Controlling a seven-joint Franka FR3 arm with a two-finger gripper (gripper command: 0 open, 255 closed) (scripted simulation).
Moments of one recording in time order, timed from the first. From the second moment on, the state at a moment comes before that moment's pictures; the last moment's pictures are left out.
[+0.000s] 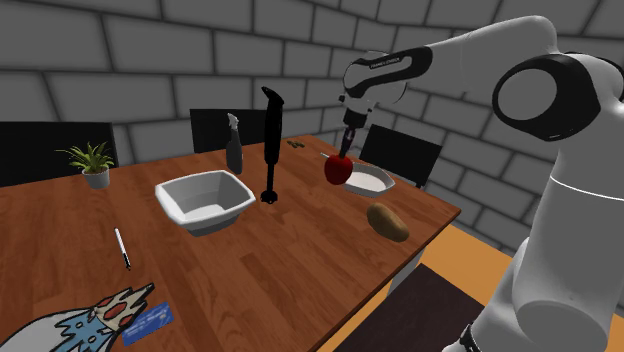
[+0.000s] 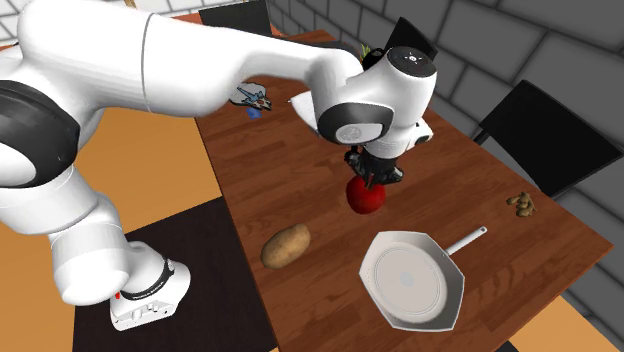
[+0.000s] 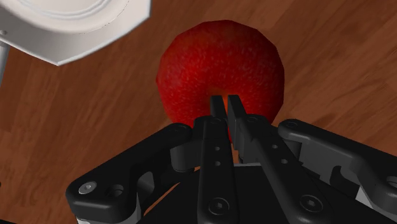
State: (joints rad) arm 0.14 0.18 -0.42 -1.77 0.21 1.99 -1.00
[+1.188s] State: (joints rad) arm 0.13 0.17 -0.43 -1.55 0.19 1.76 -0.96
